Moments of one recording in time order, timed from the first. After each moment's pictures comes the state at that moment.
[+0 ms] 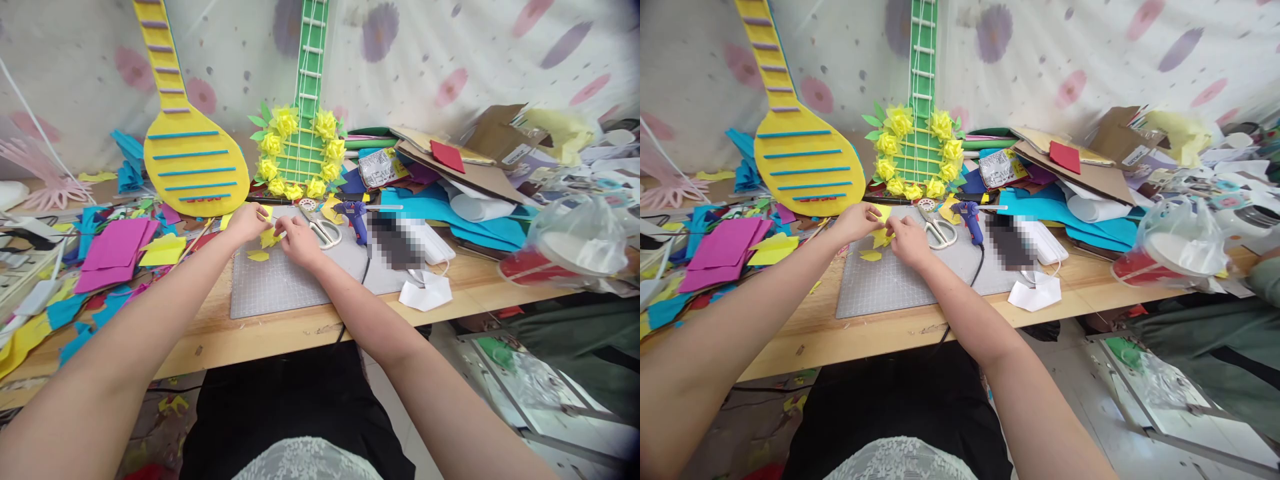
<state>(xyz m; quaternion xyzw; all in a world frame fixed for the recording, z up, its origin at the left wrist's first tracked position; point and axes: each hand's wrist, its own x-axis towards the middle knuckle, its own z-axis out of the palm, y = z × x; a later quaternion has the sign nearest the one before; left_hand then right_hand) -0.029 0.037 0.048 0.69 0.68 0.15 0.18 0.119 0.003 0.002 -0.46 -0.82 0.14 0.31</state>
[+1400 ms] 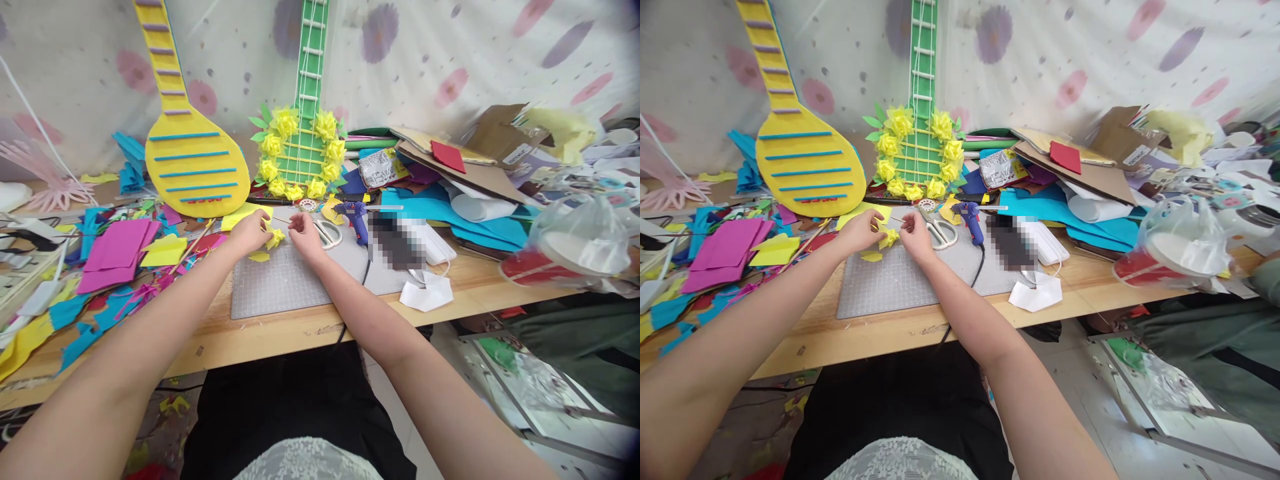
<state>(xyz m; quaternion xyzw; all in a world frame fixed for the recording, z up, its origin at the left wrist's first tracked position) -0.031 0.026 0.030 0.72 0.67 0.13 0.15 0.119 0.026 -0.019 -0.52 -0.59 0.38 0.49</state>
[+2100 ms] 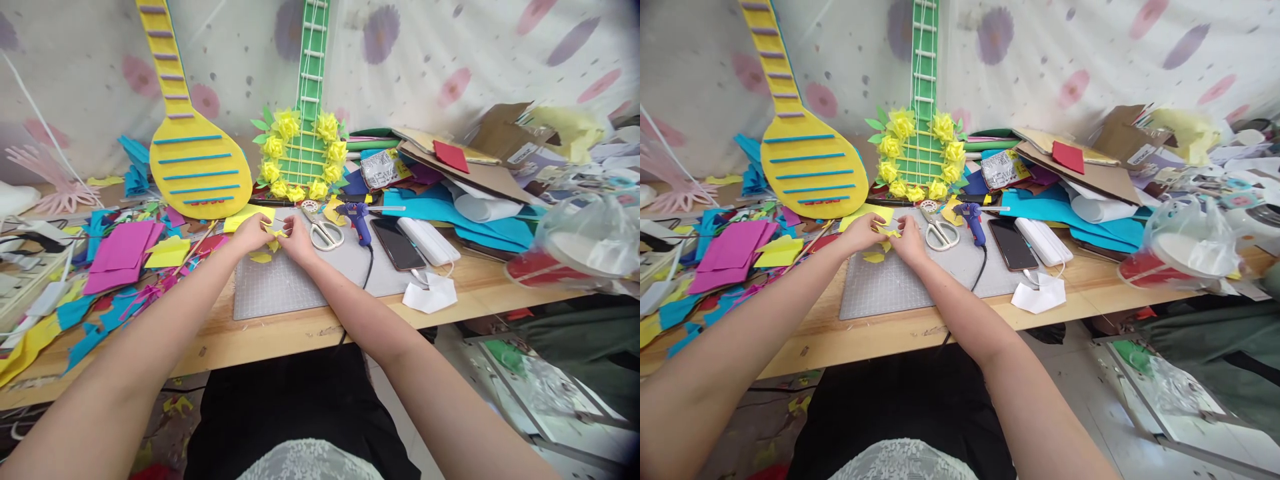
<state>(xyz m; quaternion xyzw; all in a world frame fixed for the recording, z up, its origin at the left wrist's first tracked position) -0.035 0.033 0.022 0.68 0.68 0.17 0.22 0.098 0.026 -0.021 -0.56 -0.62 0.34 0.43</state>
